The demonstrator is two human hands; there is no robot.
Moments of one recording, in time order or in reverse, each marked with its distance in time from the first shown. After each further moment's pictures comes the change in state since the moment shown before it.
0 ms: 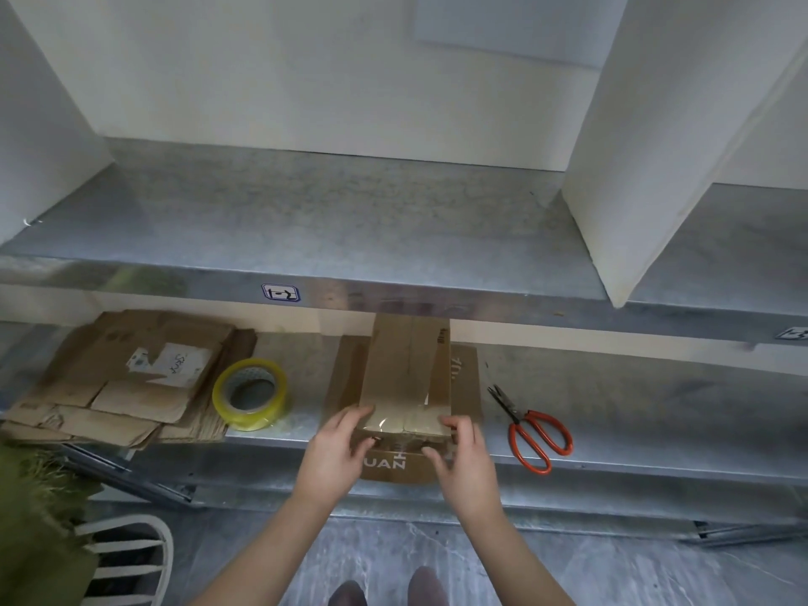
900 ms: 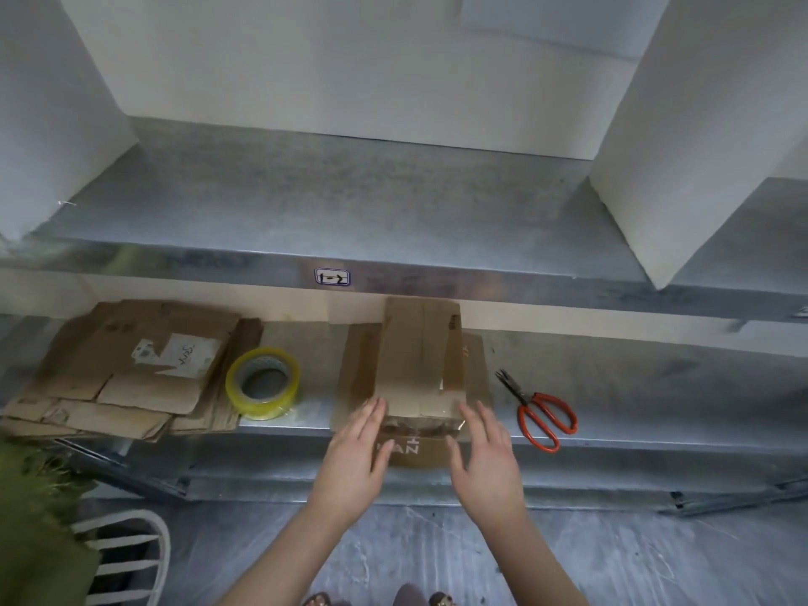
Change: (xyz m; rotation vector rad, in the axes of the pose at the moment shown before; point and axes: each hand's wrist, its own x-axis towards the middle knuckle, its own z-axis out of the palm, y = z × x) left_hand -0.030 0.001 -0.013 0.069 -0.154 0.074; right_hand -0.034 -0.023 0.002 -0.288 0.053 -0.005
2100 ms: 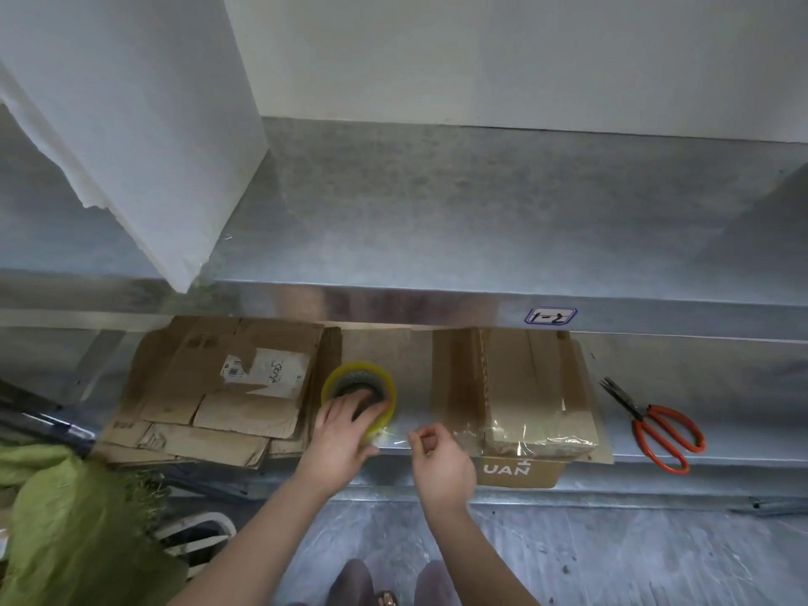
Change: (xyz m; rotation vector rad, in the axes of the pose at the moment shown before) left_hand 0.042 -0.189 -0.078 0.349 -0.104 0.133; right_hand 0.039 -0.162 0.163 0.159 -0.019 0.342
